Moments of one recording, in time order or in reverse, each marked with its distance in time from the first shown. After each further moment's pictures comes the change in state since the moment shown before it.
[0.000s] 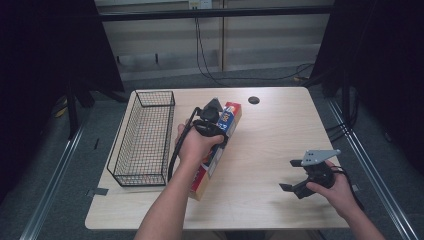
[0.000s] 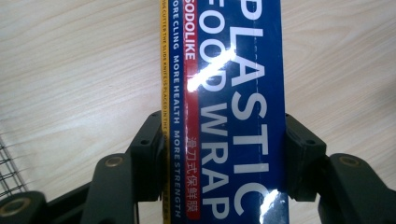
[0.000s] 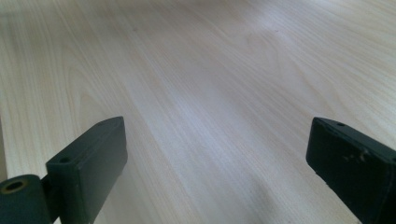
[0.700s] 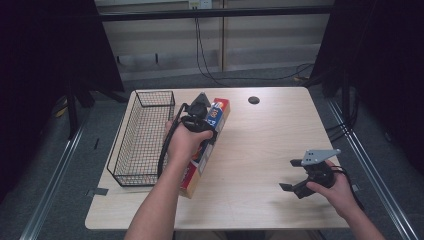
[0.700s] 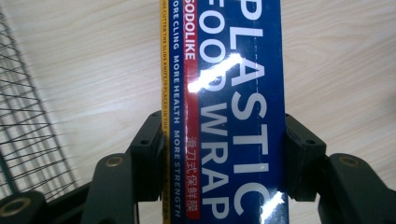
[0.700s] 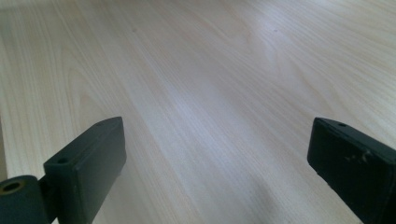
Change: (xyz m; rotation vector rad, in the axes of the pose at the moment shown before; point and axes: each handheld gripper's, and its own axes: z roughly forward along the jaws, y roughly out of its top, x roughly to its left) left arm 0.022 -0.004 -0.022 -0.012 0.033 -0.067; right arm -0.001 0.000 0.000 0.004 -0.003 0.004
